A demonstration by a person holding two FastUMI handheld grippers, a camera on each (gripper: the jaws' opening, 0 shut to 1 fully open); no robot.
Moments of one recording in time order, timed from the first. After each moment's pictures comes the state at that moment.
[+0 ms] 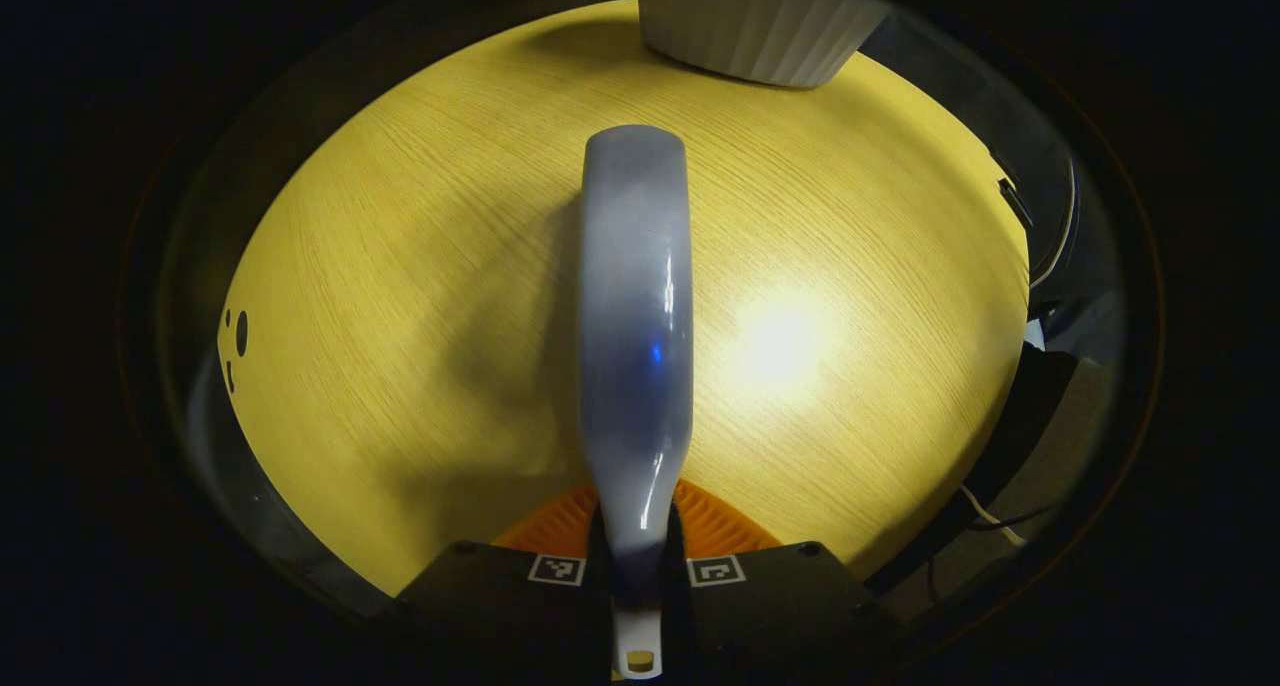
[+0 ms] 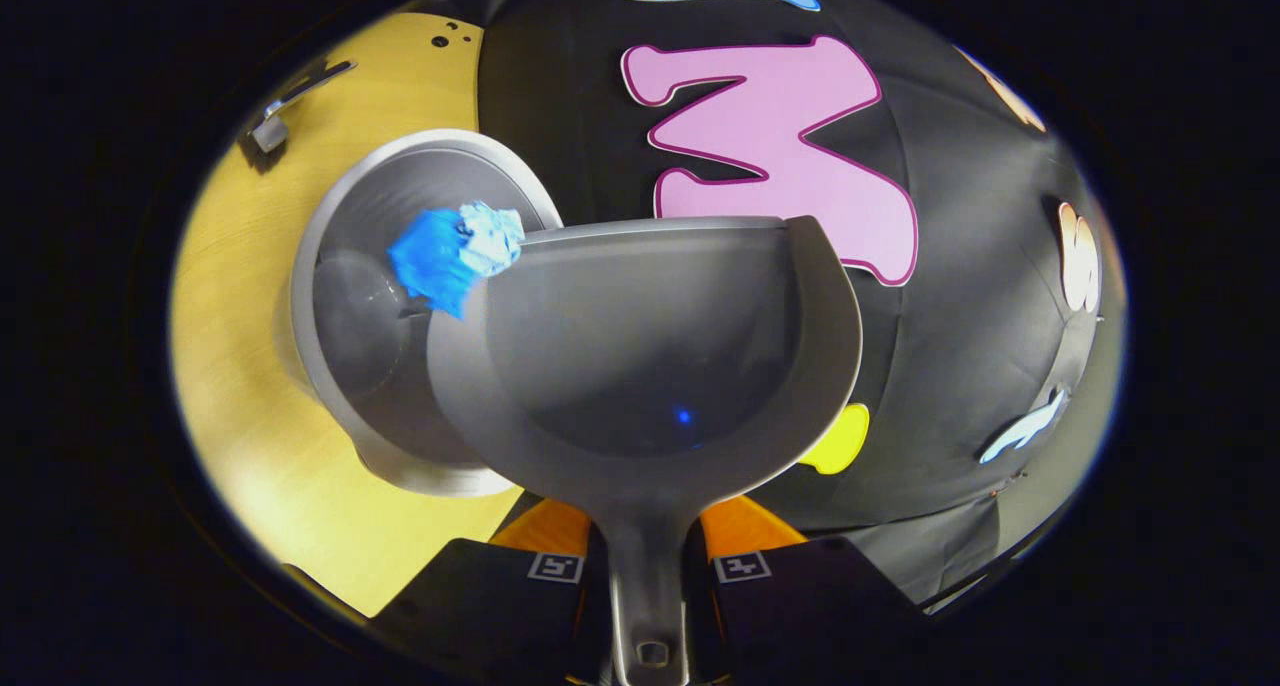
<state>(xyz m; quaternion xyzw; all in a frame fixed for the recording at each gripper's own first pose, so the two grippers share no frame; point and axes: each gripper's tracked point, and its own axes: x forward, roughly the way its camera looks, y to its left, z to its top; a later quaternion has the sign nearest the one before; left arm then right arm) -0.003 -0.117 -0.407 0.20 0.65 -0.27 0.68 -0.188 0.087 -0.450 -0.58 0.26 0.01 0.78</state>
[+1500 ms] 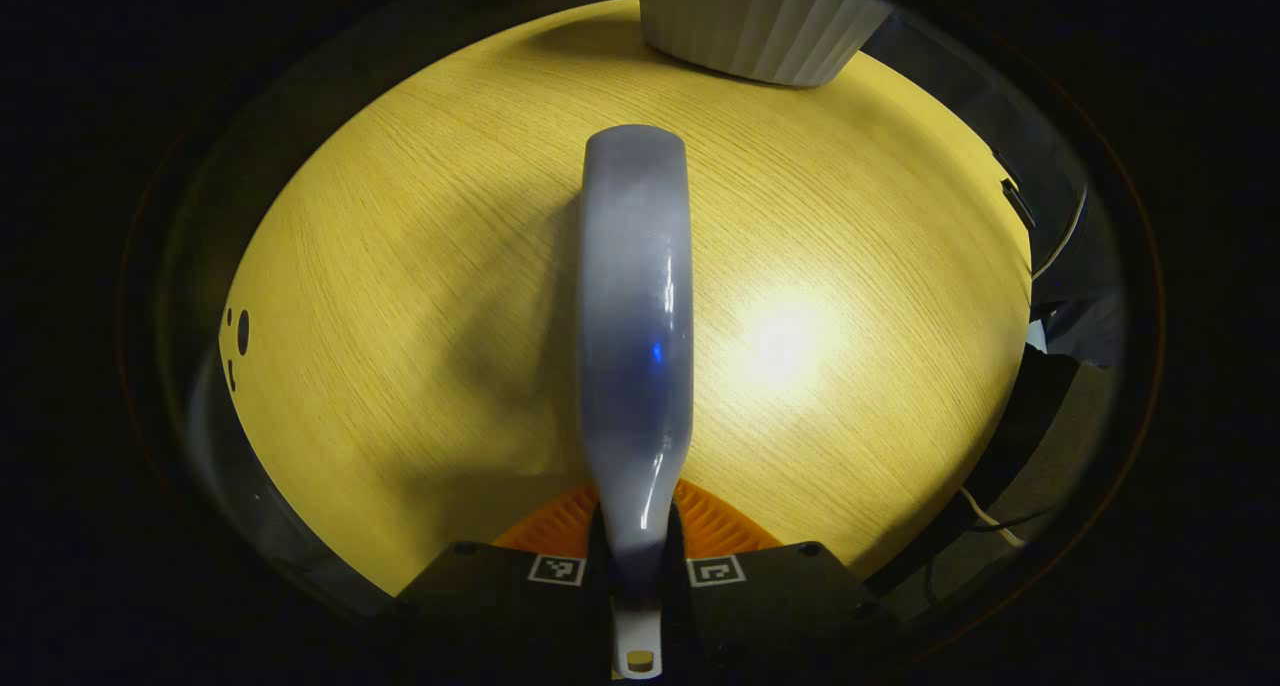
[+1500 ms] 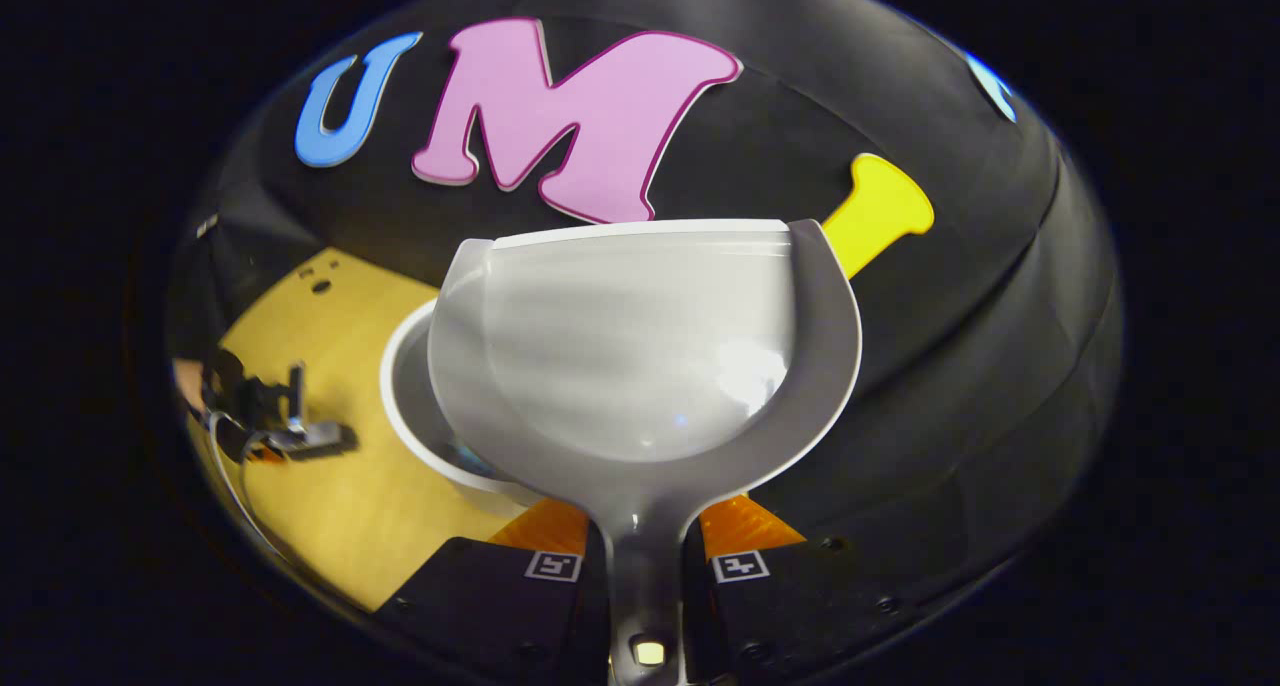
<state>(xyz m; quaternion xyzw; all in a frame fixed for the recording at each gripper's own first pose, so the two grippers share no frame) -0.006 -0.116 -0.407 0.20 0.65 -0.27 0.68 -0.225 0.118 -0.450 -0.03 0.37 0.01 0.93</state>
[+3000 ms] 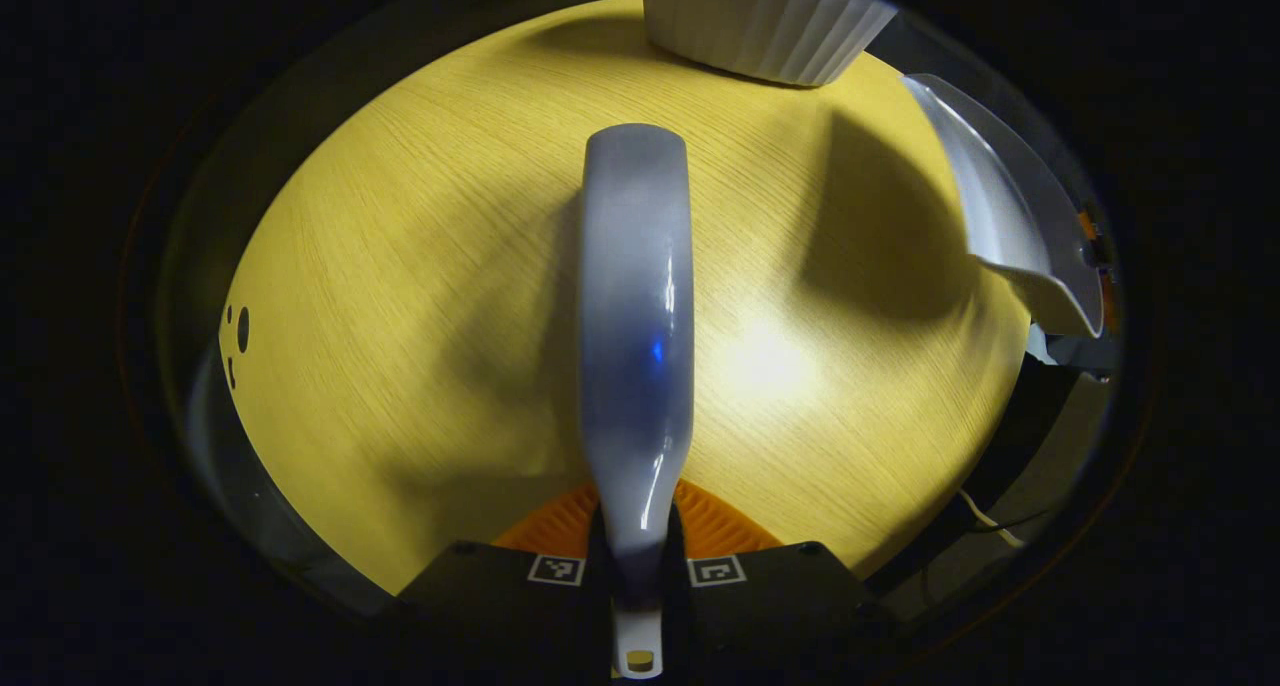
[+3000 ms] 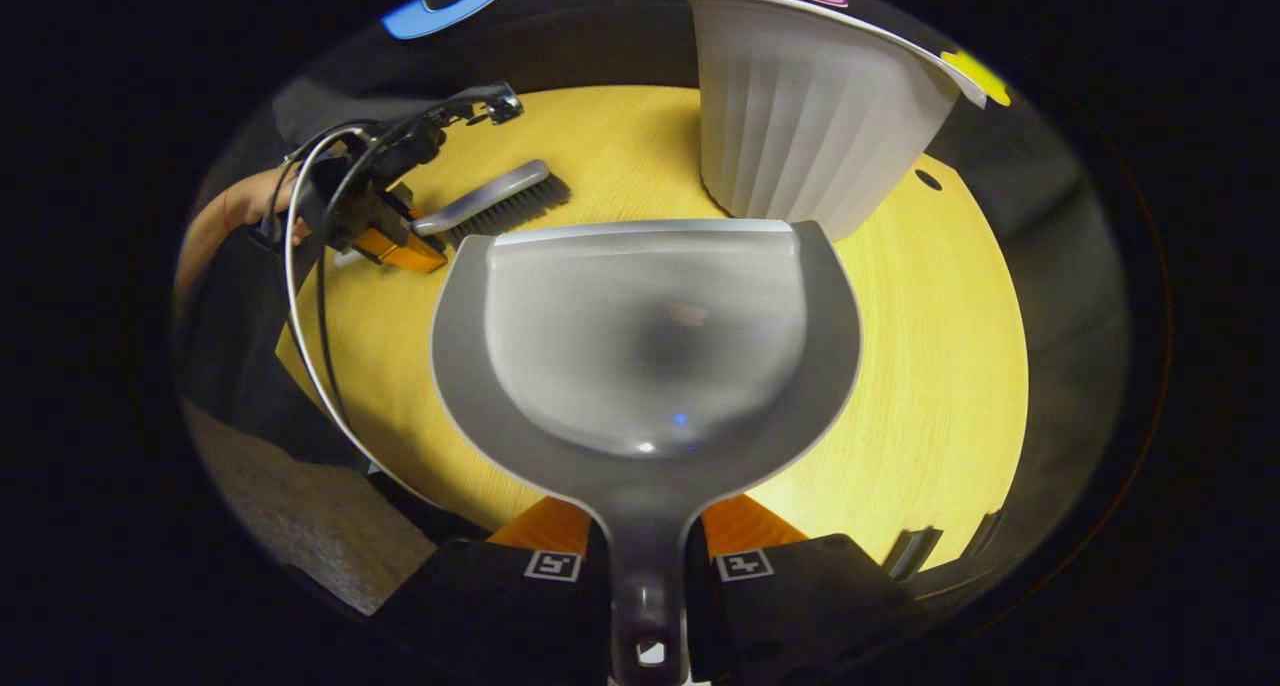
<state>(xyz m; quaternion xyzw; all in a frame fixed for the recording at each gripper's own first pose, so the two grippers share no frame) -0.003 -0.113 -0.410 0.20 0.65 -0.27 0.68 -0.454 0.318 -0.657 0.06 0.59 0.17 0.78</state>
